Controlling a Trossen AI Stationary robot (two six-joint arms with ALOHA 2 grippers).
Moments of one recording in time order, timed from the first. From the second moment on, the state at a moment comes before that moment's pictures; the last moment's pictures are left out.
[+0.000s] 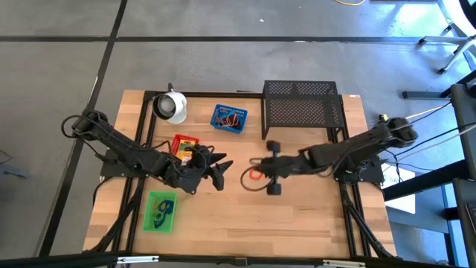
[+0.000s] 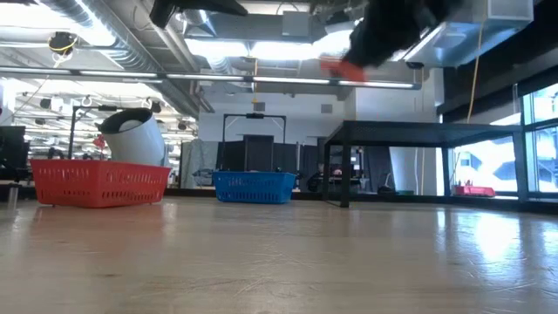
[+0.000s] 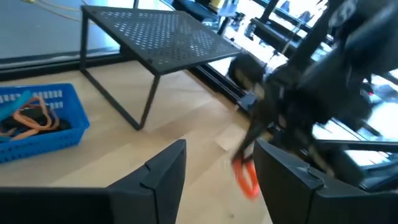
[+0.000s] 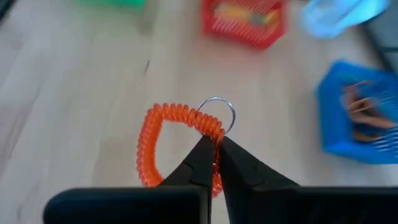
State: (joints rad) left arm -0.45 1.39 1.04 -0.15 -0.92 -0.87; right arm 0.30 1.46 1.00 -0.29 0.32 0.08
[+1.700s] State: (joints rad) left arm -0.23 1.42 1.04 0.42 -0.57 -0.05; right arm 0.28 1.33 1.00 0.30 0.61 -0.57
